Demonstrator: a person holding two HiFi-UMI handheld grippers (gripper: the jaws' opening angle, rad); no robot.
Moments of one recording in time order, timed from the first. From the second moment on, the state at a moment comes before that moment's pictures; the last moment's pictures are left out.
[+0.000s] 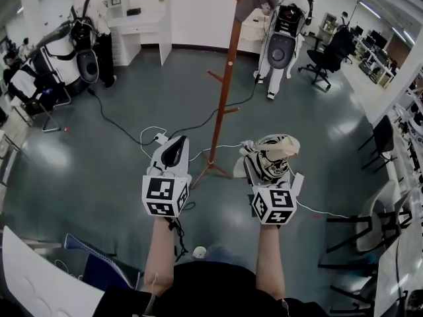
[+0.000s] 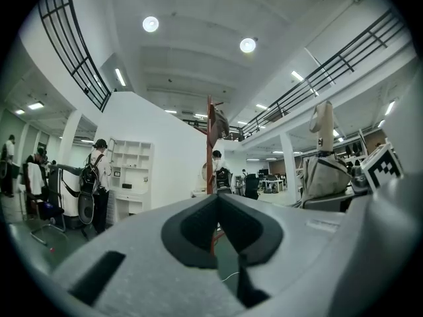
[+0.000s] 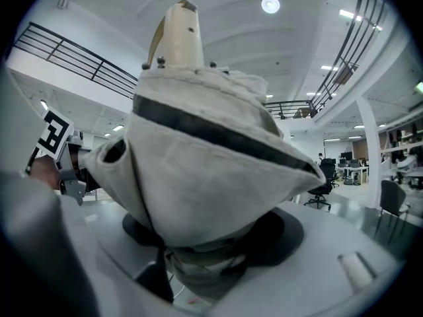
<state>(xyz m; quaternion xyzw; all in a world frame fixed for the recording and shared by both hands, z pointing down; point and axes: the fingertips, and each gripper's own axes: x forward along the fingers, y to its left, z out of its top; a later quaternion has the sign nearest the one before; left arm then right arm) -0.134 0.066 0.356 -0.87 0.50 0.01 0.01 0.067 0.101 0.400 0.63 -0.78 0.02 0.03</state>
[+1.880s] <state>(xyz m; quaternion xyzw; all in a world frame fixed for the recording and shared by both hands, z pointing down) -0.031 -0.251 0.386 -0.84 0.54 -0.02 -0.01 0.118 -0.243 0.439 0.52 -0.85 0.03 0.08</state>
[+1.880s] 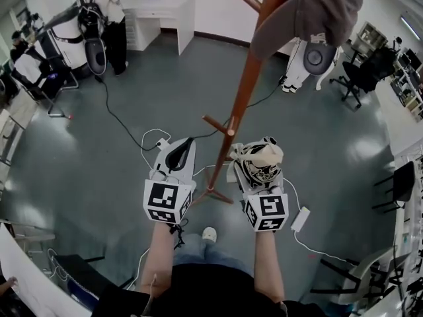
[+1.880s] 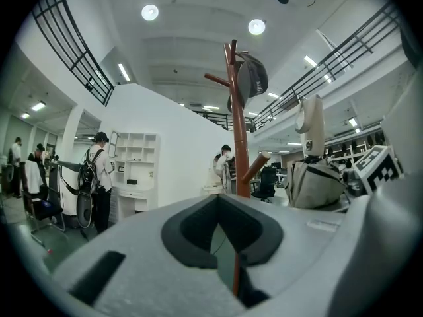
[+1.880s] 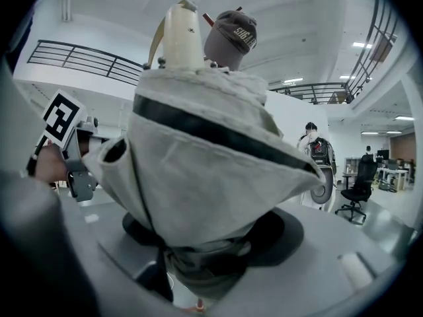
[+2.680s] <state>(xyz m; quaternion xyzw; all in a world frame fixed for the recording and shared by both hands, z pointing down) -0.040 -0.284 0.380 -0.85 0.53 -0.02 -0.01 0.097 -0.284 0.447 0.53 -0.83 0.01 0.16</state>
